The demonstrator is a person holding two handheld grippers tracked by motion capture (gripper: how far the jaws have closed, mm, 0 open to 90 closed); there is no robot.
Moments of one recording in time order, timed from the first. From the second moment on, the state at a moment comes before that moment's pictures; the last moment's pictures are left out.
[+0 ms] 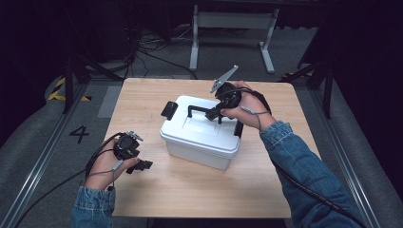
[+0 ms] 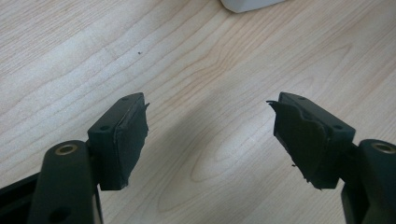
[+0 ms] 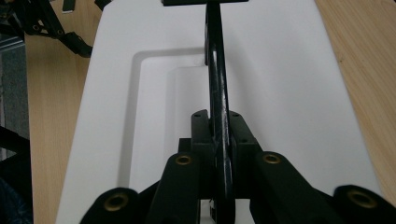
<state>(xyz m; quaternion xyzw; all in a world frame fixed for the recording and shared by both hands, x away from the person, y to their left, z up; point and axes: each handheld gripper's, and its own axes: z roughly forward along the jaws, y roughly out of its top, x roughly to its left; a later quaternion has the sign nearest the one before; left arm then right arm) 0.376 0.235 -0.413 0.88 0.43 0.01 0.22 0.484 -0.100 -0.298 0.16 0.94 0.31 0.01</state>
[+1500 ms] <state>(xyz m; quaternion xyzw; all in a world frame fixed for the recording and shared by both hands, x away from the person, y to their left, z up) 0.376 0.236 -0.415 0.88 0.43 0.01 0.22 0.475 -0.203 -0.236 0.22 0.90 0.37 0.07</state>
